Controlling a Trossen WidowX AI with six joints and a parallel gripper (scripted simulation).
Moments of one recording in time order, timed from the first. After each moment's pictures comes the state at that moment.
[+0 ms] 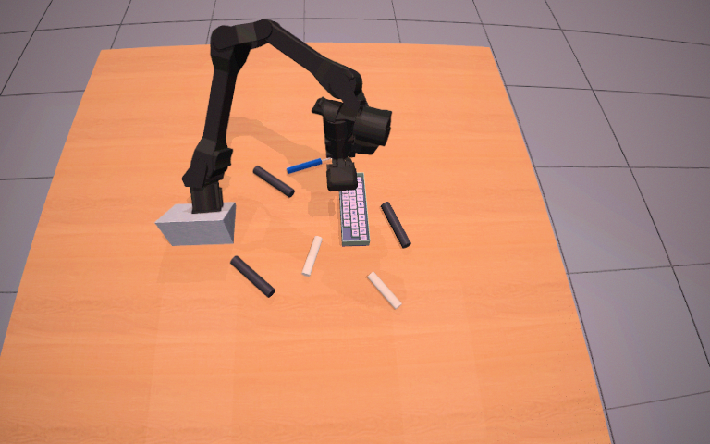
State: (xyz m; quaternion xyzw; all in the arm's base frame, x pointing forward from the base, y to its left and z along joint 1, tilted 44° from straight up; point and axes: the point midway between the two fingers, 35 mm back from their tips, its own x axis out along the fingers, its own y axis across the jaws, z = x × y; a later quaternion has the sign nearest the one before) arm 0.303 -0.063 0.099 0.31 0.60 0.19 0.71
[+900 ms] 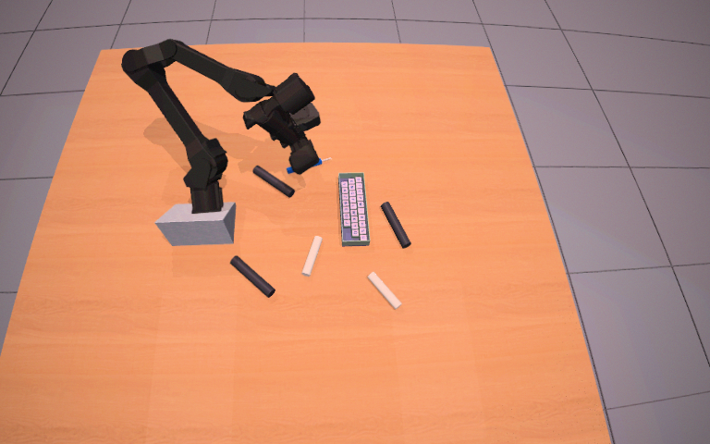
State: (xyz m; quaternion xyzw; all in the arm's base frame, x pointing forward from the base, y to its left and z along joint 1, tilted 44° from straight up) arm 0.239 0.035 0.132 0.28 0.38 0.24 0.85
